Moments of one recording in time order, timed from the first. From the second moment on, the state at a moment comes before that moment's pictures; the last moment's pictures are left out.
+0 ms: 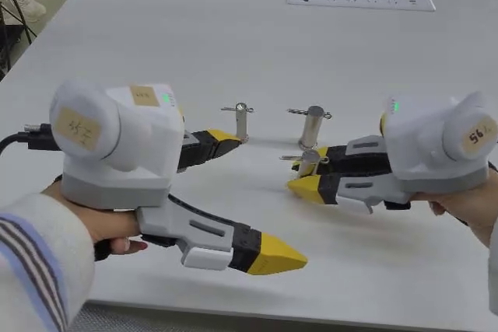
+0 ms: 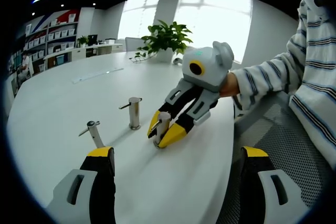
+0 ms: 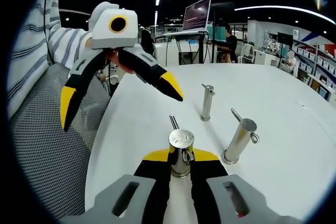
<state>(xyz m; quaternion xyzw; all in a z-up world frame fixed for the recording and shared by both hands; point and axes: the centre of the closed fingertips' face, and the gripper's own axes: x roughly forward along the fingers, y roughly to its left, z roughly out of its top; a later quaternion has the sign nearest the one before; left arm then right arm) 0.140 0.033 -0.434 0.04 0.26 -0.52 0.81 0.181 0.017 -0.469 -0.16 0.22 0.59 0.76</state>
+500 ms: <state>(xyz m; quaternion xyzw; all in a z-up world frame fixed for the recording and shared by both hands) 0.146 0.045 -0.438 0.06 0.26 -0.50 0.82 0.224 -0.057 -0.451 -0.16 0.22 0.54 0.80</state>
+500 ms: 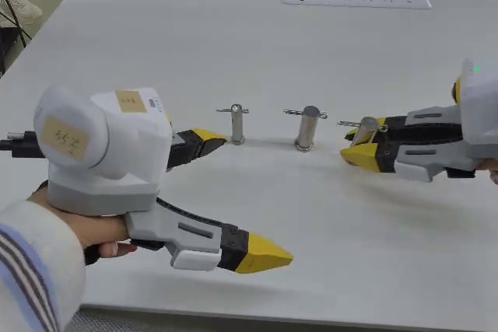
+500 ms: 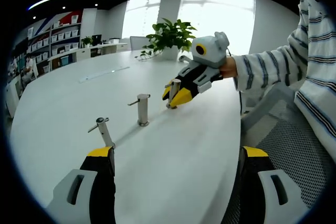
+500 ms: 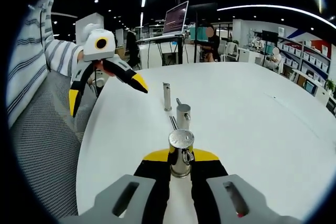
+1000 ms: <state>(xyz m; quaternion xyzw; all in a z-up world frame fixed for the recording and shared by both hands) 0.148 0.054 -0.444 0.05 0.28 -0.49 0.83 0.246 -0.086 -0.466 -0.14 0.24 0.54 0.79</state>
